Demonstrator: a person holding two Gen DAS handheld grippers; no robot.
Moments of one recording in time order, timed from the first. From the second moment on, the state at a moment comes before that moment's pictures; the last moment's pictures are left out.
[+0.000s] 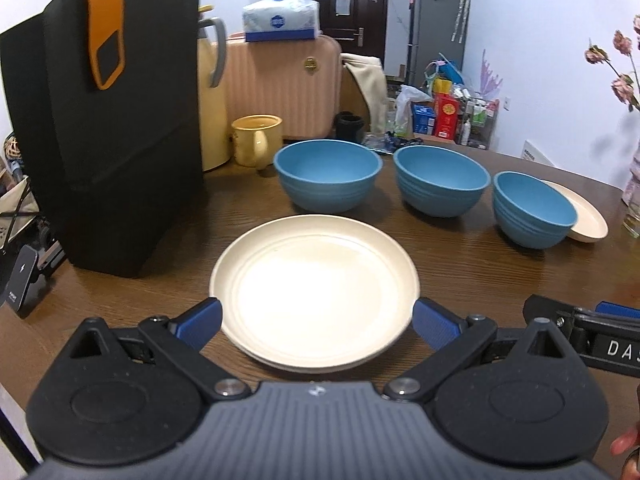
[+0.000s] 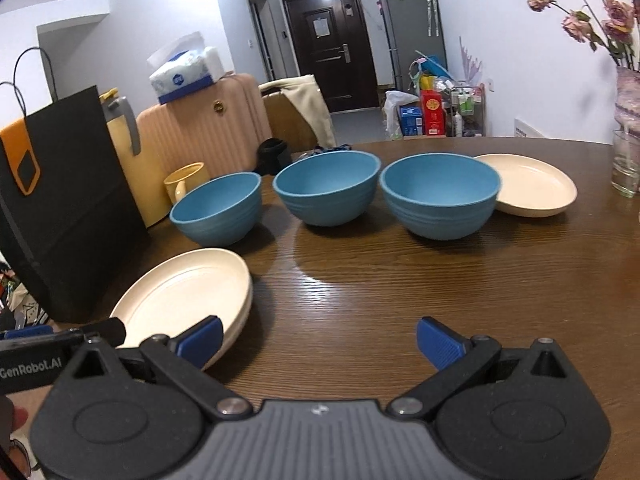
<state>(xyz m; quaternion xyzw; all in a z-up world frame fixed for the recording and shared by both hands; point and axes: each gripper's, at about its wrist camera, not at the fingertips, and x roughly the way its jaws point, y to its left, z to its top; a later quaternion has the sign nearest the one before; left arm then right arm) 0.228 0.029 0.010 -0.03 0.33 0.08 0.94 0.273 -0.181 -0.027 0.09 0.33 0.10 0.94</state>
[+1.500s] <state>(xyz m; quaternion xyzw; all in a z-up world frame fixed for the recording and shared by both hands) 0.318 -0.220 -0.015 0.00 0.34 -0.07 0.94 0.321 -0.437 -0.045 0.13 0.30 -0.05 0.94</state>
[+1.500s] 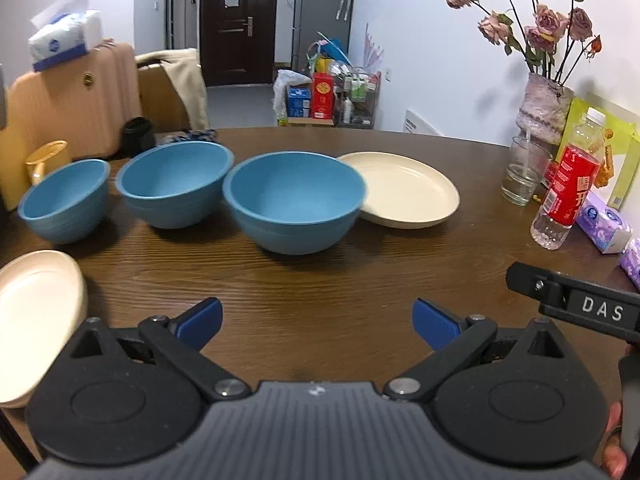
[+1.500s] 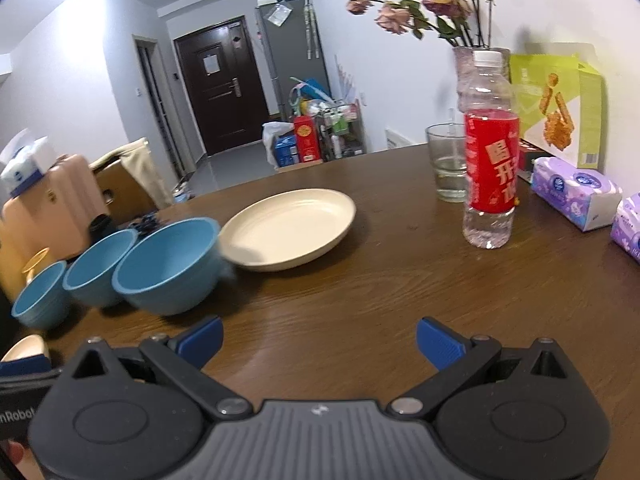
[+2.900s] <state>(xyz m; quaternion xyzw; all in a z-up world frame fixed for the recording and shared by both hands) 0.622 -0.289 0.016 0.09 0.45 -0.06 0.89 0.547 -0.495 -0.067 0.22 0.34 -0.10 0.91</state>
